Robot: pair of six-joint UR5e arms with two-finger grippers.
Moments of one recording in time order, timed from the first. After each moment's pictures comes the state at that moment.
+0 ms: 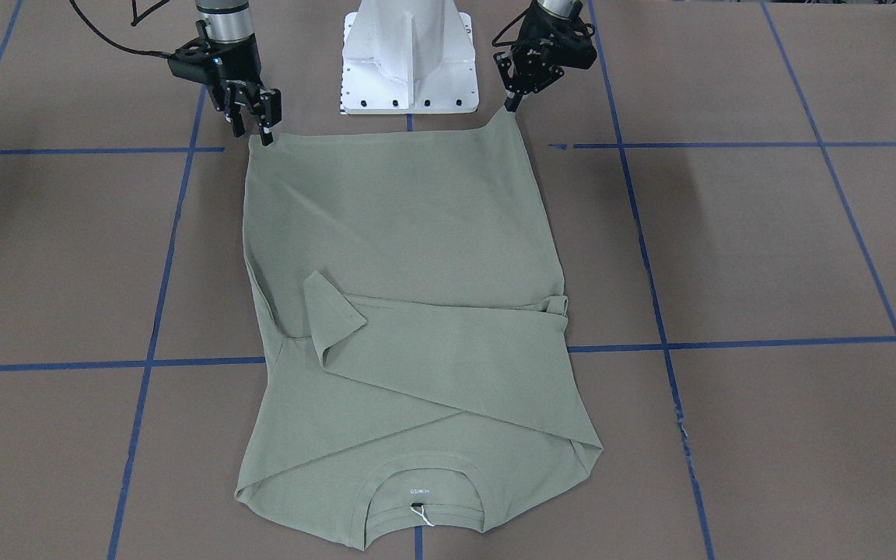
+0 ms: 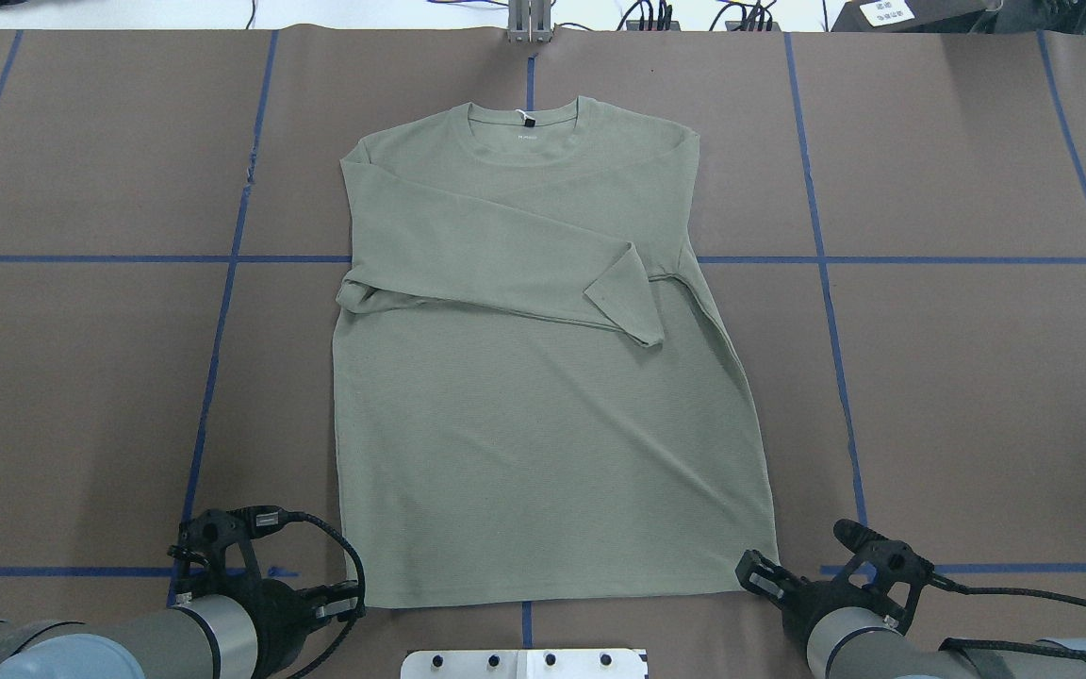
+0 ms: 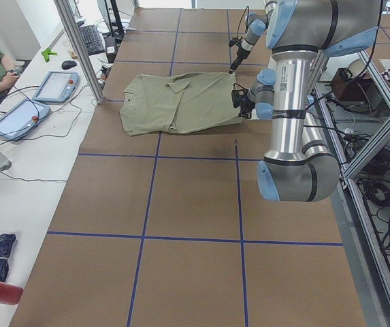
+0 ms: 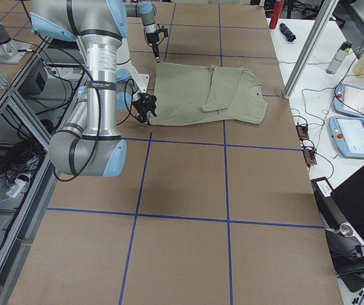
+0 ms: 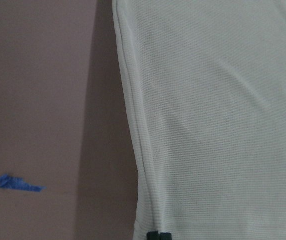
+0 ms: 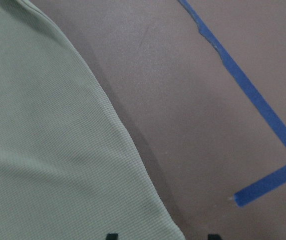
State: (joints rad) left arm -0.01 -1.63 -2.19 -1.97 -1.36 -1.71; right arm -0.07 -1.64 2.16 -1.38 1.14 2.15
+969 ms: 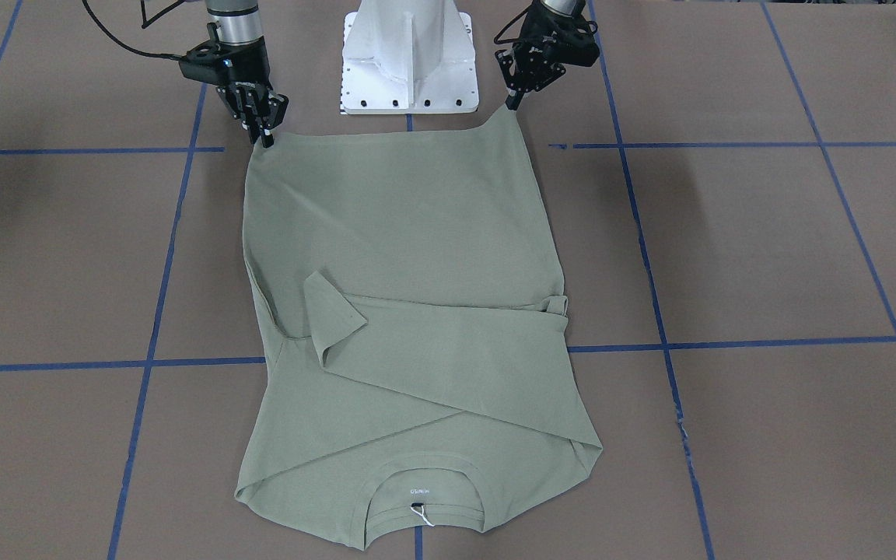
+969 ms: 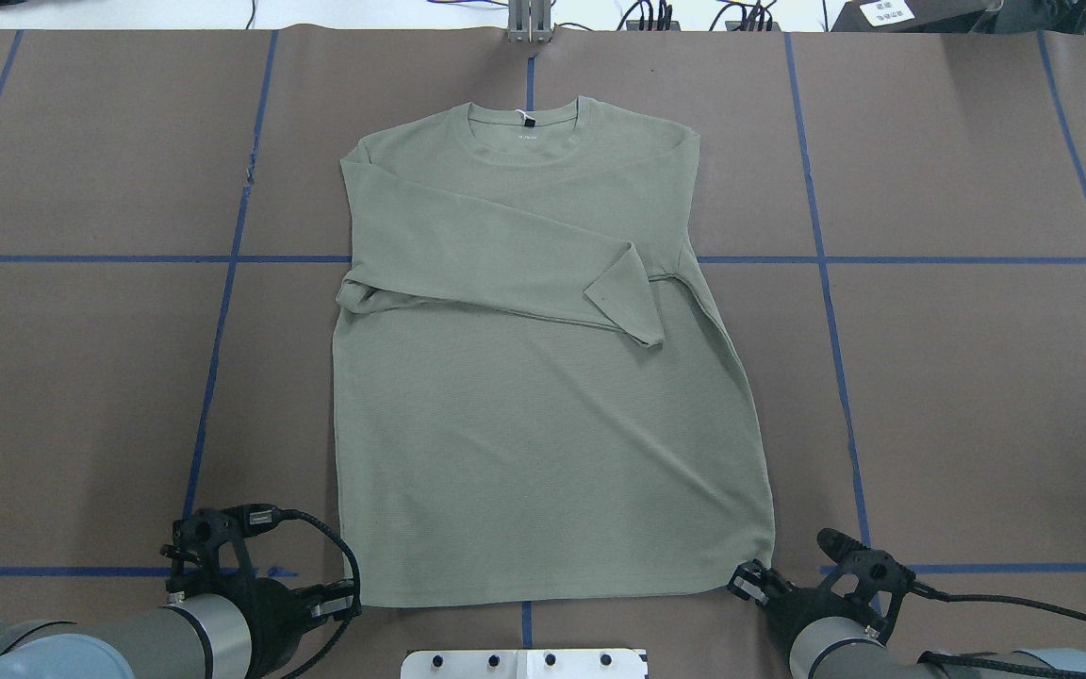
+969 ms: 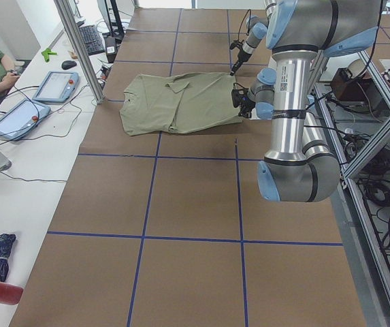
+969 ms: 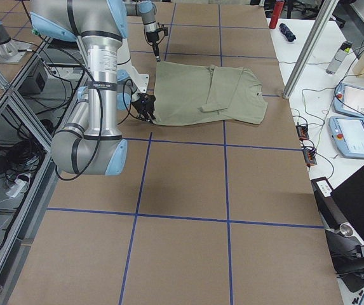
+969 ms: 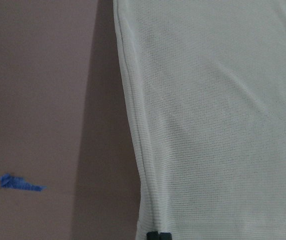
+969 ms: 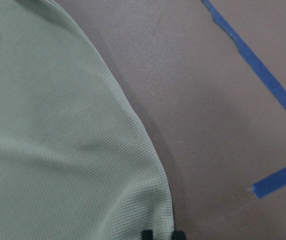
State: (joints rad) left arm -0.01 -1.62 -2.21 -1.98 -1.35 -1.71; right arm -0.09 -1.60 2.12 -1.38 1.10 2.16
